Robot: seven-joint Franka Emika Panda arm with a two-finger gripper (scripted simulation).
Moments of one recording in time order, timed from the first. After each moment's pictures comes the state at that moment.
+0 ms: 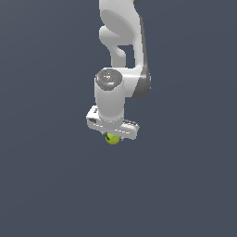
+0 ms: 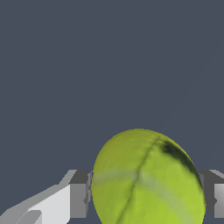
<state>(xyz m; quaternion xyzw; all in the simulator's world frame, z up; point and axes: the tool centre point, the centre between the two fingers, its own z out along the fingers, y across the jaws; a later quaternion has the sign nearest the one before) 0.032 -0.025 0.146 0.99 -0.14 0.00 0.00</state>
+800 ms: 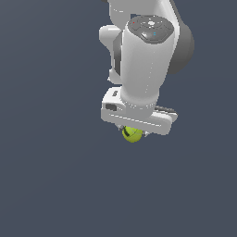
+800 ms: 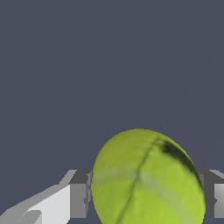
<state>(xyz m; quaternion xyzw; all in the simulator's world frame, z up) 0.083 0.047 0.265 0.99 -0.14 0.00 0.00</state>
